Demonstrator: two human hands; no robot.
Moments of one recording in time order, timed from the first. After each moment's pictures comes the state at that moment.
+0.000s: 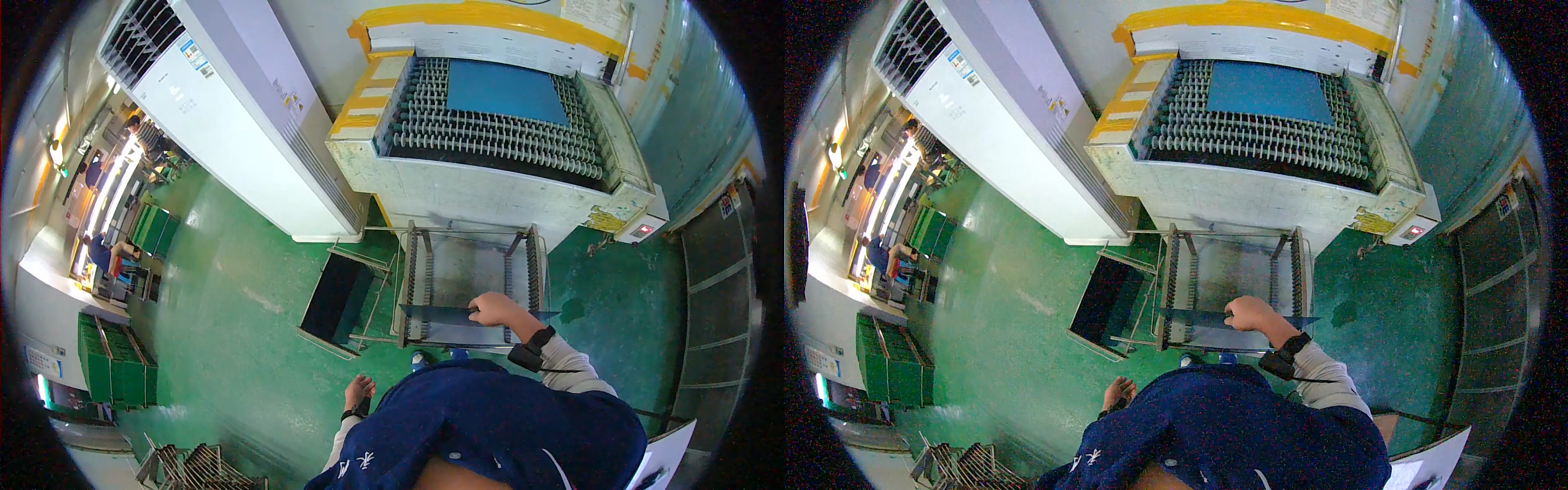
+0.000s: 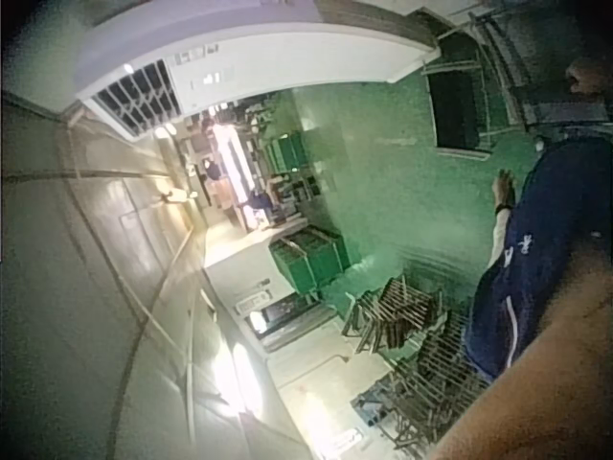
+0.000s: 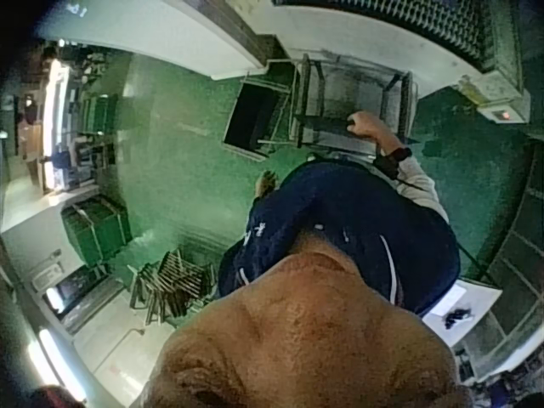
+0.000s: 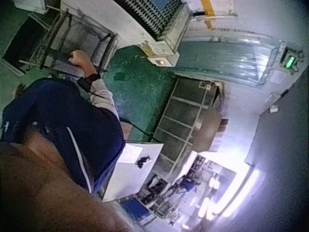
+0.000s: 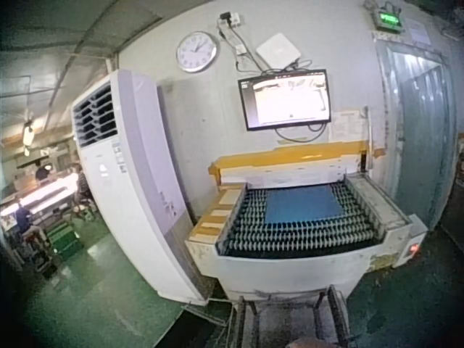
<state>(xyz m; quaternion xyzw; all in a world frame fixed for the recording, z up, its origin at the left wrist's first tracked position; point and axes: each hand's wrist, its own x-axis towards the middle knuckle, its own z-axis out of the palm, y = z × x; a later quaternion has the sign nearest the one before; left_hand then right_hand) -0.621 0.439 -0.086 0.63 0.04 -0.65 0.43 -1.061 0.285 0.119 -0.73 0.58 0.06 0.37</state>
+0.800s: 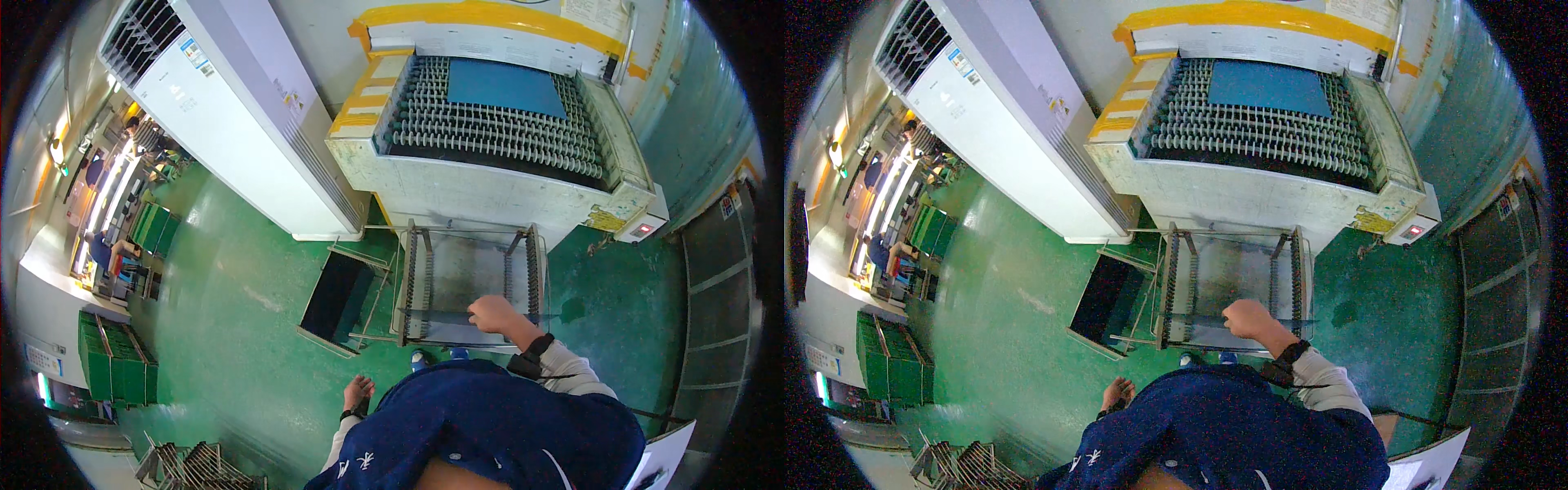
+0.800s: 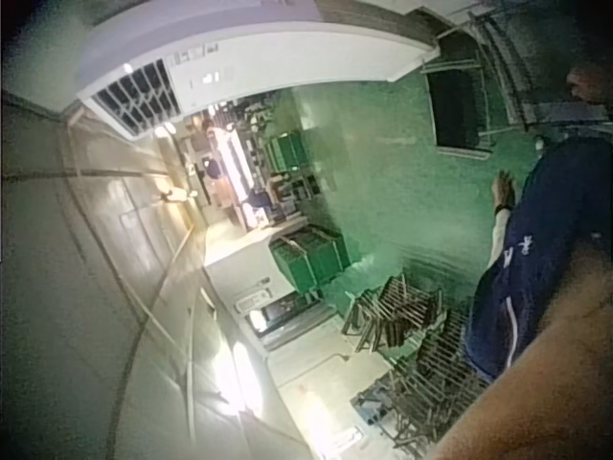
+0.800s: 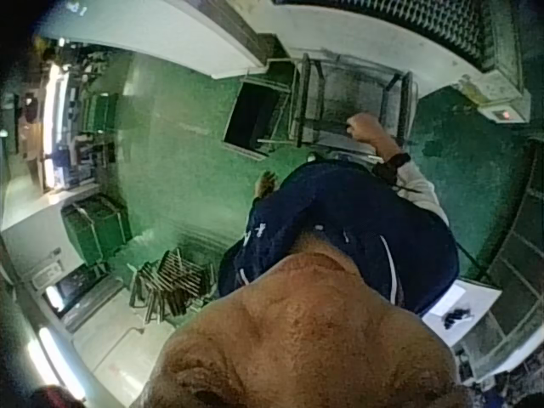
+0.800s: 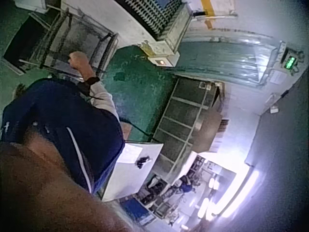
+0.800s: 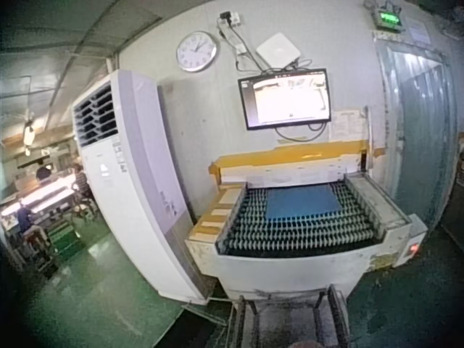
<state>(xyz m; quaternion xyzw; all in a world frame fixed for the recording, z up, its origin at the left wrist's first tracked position) -0.614 0.448 -0.094 0.62 -0.01 -0.66 0.43 -1.056 0.300 0.124 -0.78 0.55 0.04 0.29</state>
